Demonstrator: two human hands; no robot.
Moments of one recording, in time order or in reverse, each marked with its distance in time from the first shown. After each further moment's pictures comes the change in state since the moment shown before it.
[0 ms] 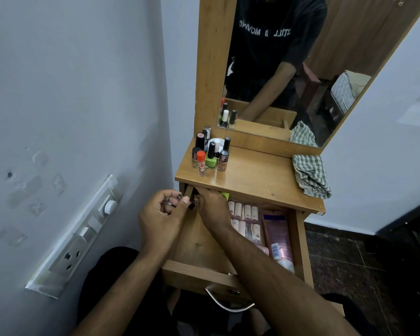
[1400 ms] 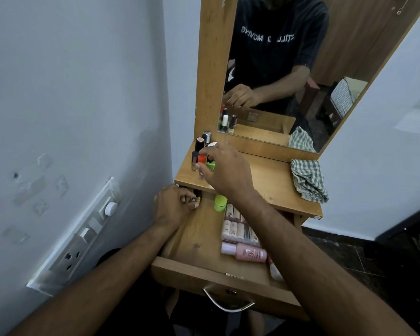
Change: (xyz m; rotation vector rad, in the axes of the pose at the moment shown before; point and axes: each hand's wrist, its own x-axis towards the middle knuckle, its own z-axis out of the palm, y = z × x) left_hand 0.054 -0.022 0.032 0.503 -0.299 0.185; right_hand 0.049 -0.039 -0.123 -0.163 0.133 -0.187
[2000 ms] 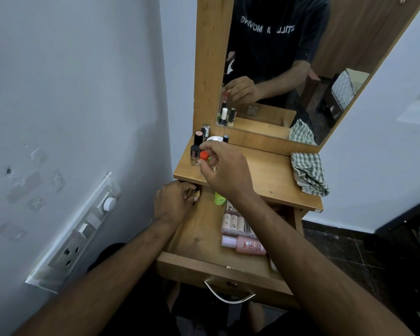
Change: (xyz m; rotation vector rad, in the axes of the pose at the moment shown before) left_hand -0.001 0.002 0.006 0.130 0.021 0.103; right_hand -0.016 0.004 0.007 0.276 0.091 0.008
